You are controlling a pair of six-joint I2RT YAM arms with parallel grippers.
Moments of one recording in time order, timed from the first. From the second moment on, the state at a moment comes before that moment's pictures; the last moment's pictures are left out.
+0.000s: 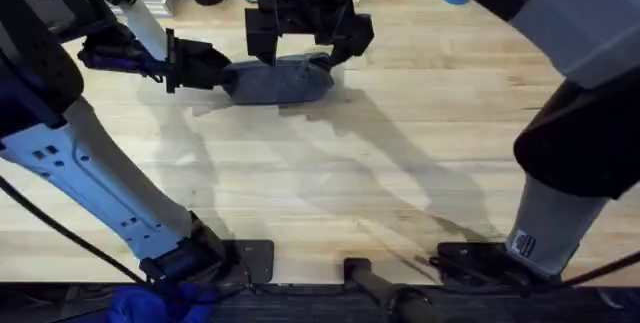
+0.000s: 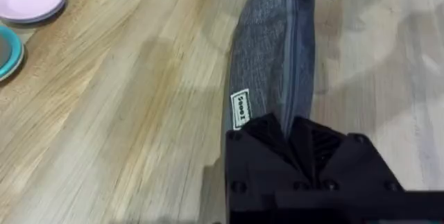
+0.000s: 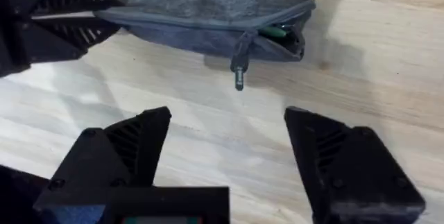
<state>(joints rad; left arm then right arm) 0.48 2.15 1.48 -1.37 1.05 1.98 0.76 2.10 2.17 -1.36 -0.05 0.67</state>
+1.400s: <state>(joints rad) 0.48 2.15 1.48 -1.37 1.05 1.98 0.73 2.24 2.17 -1.27 -0.05 0.68</state>
